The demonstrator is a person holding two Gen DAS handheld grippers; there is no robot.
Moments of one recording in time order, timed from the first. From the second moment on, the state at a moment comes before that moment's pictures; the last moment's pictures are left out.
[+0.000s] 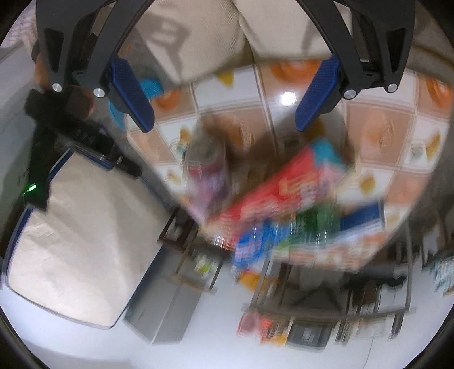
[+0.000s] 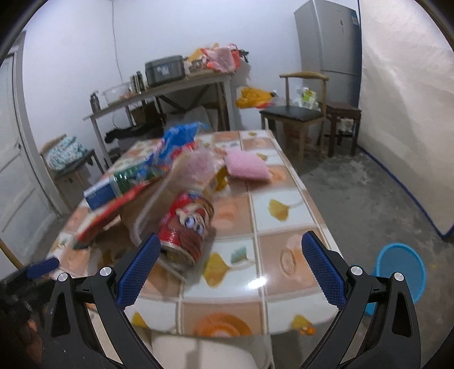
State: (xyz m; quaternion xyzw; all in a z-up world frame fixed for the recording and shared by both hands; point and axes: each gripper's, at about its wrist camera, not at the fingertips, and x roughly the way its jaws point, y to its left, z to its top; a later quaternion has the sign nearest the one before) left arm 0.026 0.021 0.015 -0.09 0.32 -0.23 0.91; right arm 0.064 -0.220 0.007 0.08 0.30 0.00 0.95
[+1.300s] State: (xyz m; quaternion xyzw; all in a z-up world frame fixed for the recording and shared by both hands) left arm 0.046 -0.039 -0.011 0.47 0.17 -0.09 0.86; right arm 0.089 -0.229 0.014 0.12 0.29 0.04 0.95
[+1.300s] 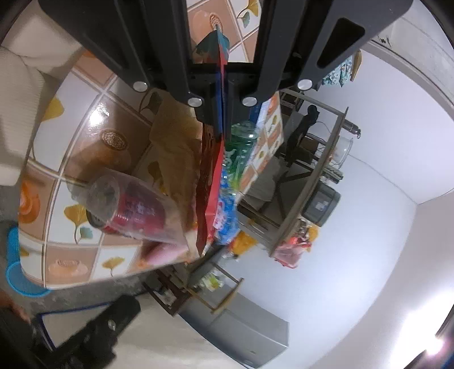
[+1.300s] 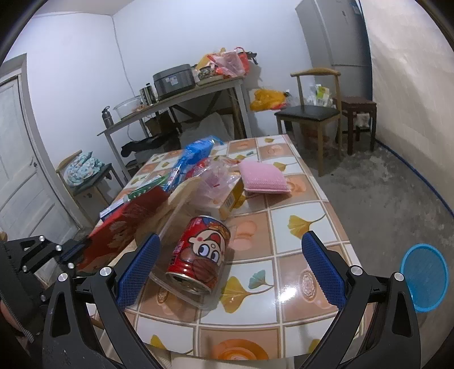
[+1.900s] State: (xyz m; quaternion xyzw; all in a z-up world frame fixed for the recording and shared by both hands) left arm 0.035 0.098 0.087 0.06 0.22 -0.13 0.96; right arm 0.194 -0.219 0.068 0.22 0.33 0.18 0.90
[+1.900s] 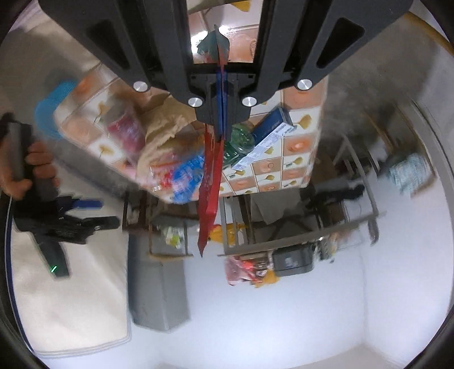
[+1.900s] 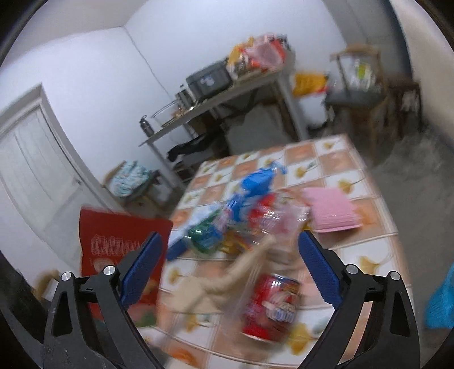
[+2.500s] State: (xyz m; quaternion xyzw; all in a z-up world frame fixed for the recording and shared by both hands) left arm 0.050 0.146 0.055 -0.03 0.23 -0.12 0.97; right arm 0.352 -0.167 0.002 0.23 0.55 0.10 0.80
